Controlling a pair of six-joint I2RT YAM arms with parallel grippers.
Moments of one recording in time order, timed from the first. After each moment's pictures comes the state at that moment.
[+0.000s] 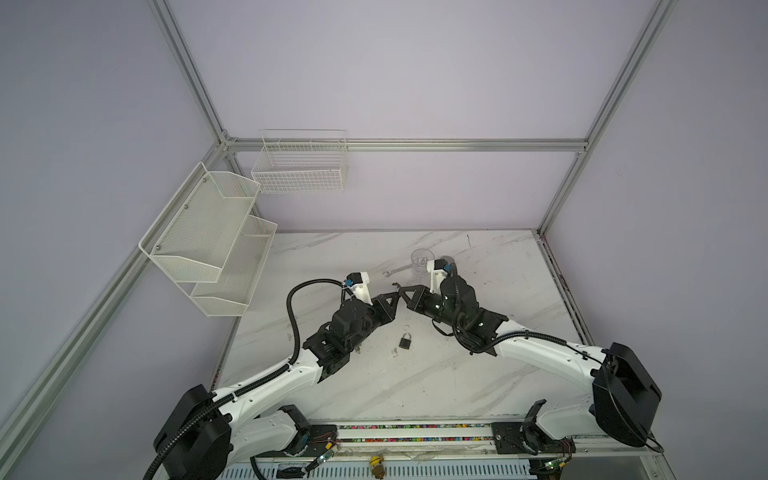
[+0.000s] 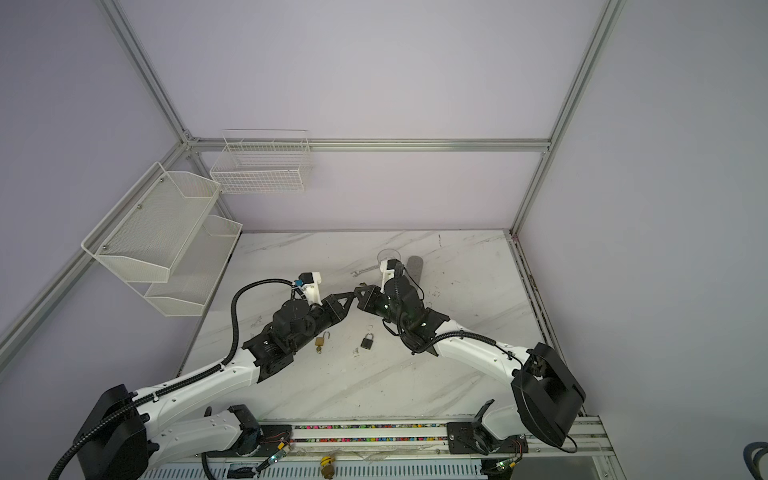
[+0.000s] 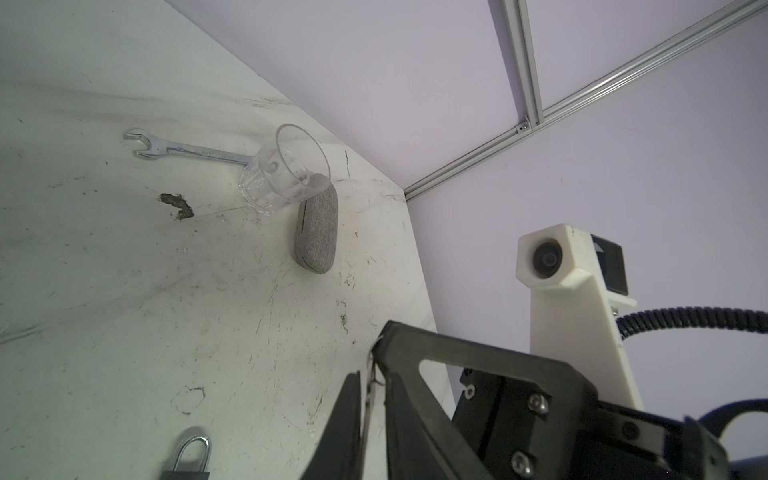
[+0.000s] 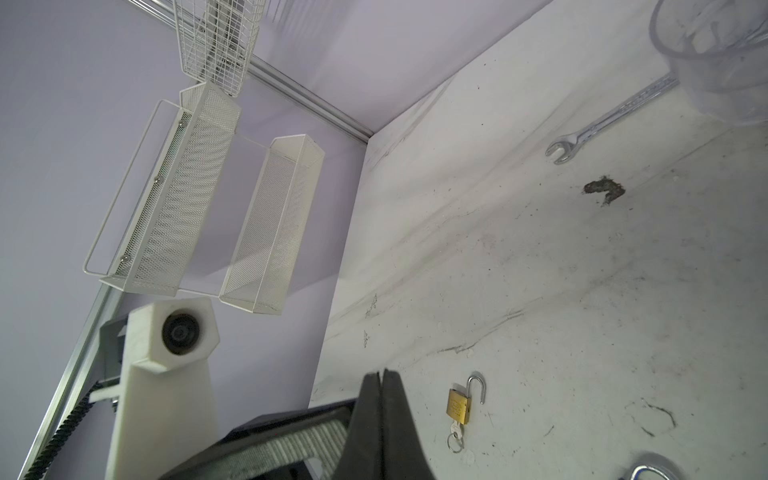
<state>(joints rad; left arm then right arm) -0.73 1.14 0.64 0.27 -0.10 -1.00 0.82 1.41 0.90 0.23 -0.05 1.02</state>
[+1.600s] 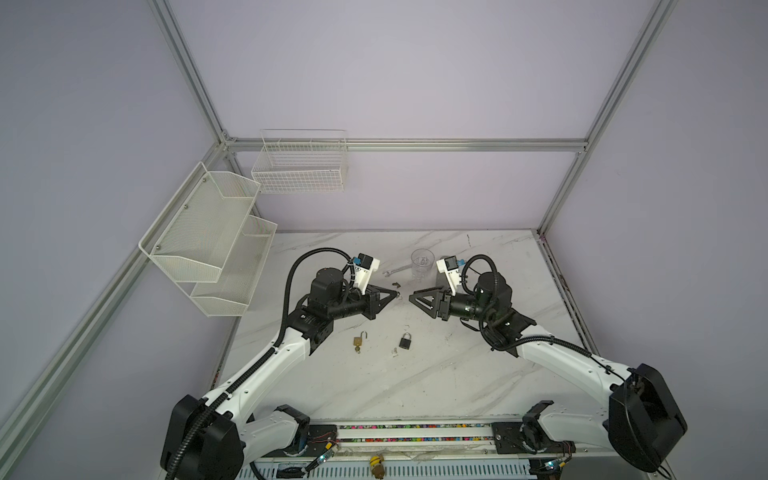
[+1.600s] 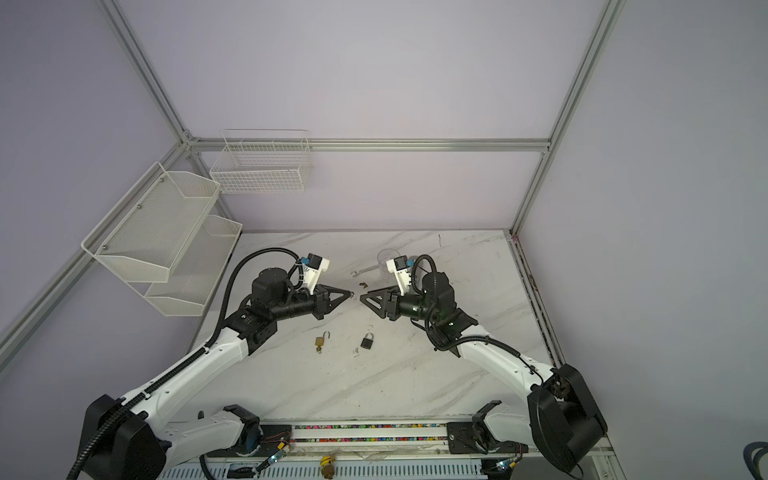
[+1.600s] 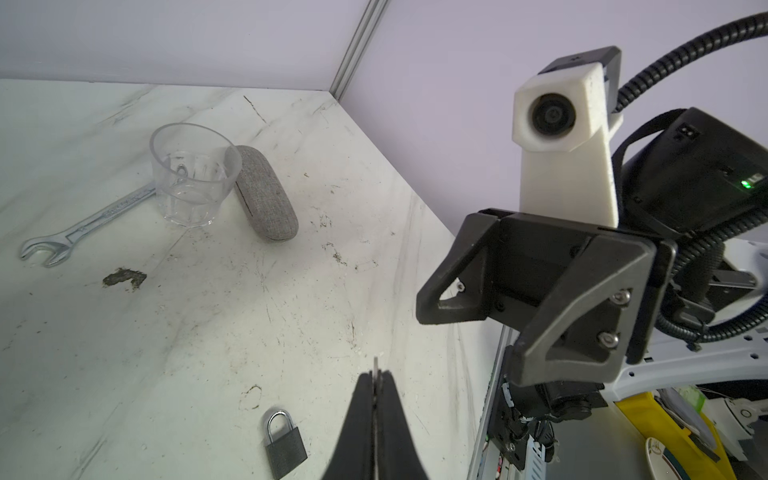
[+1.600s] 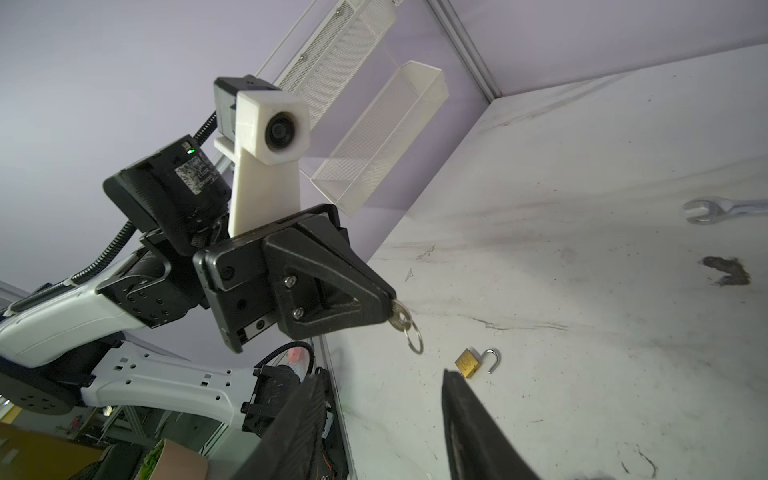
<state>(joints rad) -0.43 1.16 0.84 -0.03 0.62 -0.37 0.59 1.28 0.75 0.41 -0.70 0.67</state>
